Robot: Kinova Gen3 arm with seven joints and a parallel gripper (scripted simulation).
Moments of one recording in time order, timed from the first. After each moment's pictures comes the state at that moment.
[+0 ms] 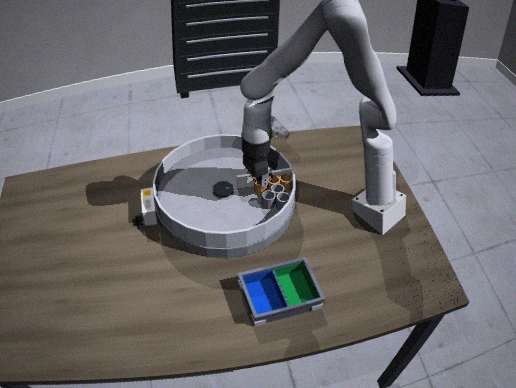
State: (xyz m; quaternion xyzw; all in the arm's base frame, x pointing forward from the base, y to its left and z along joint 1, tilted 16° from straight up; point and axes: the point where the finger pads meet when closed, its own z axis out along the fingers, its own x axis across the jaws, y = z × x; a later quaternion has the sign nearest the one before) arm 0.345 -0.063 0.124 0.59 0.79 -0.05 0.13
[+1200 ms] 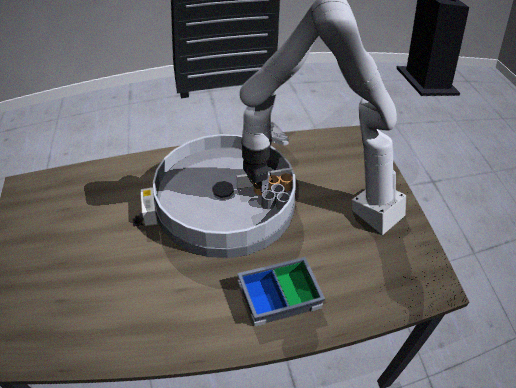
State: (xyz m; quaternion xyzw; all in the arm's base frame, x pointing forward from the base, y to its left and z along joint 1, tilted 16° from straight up) arm 0.346 -0.072 0.101 0.60 0.79 -0.06 0.13
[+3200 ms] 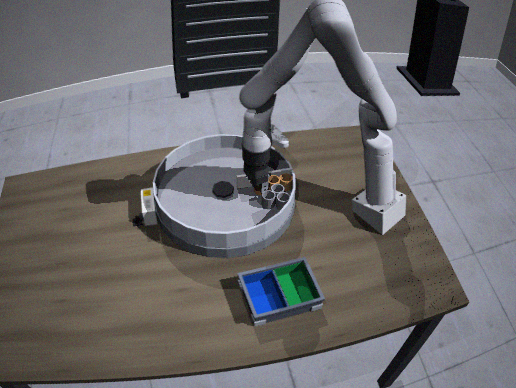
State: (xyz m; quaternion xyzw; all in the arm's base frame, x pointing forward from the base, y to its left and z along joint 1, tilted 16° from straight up) arm 0.345 -0.073 0.093 0.60 0.79 -0.06 0.12
